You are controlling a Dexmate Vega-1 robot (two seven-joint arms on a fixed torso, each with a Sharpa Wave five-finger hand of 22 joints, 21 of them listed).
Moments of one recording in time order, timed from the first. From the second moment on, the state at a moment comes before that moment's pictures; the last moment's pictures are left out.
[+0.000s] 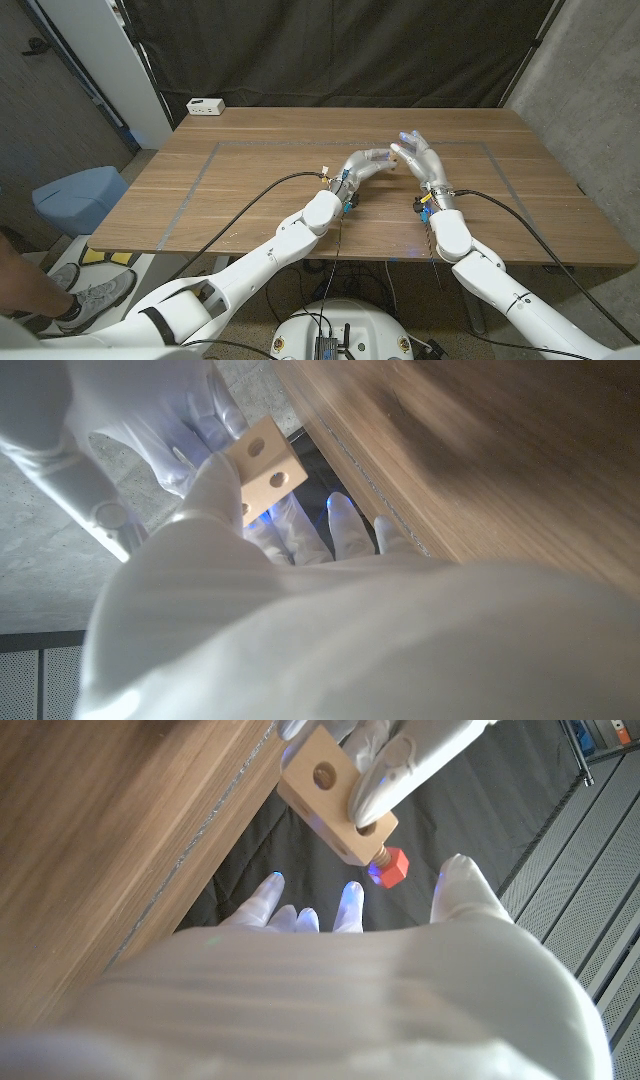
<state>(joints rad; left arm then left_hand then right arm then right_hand) 0.69 0.20 0.78 -1.23 -0.11 -0.27 0.21 0.94 0.05 0.26 -0.15 0.21 0.87 -0.22 0.20 0.19 0.90 -0.22 0.21 0.43 0.49 -0.05 0.24 0.20 0.14 0.11 0.21 0.18 -1.10 -0.53 -0.40 -1.62 0.07 0.33 -0.48 0.64 -0.10 0.32 -0.09 0.17 0.34 -0.07 0.38 0.20 0.04 0.02 0.19 0.20 0.00 0.01 0.19 0.20 0.29 0.01 0.18 0.17</state>
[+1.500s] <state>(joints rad) 0.69 0.22 0.77 -1.23 -0.12 -0.29 0.18 0.94 0.05 0.26 -0.15 0.21 0.87 -0.22 0.20 0.19 0.90 -0.22 0.21 0.44 0.49 -0.05 0.24 0.20 0.14 0.11 0.21 0.18 -1.13 -0.85 -0.29 -1.99 0.14 -0.06 -0.24 0.61 -0.09 0.30 -0.10 0.17 0.31 -0.01 0.32 0.20 0.07 0.06 0.21 0.20 0.00 0.09 0.20 0.20 0.27 0.05 0.19 0.17</state>
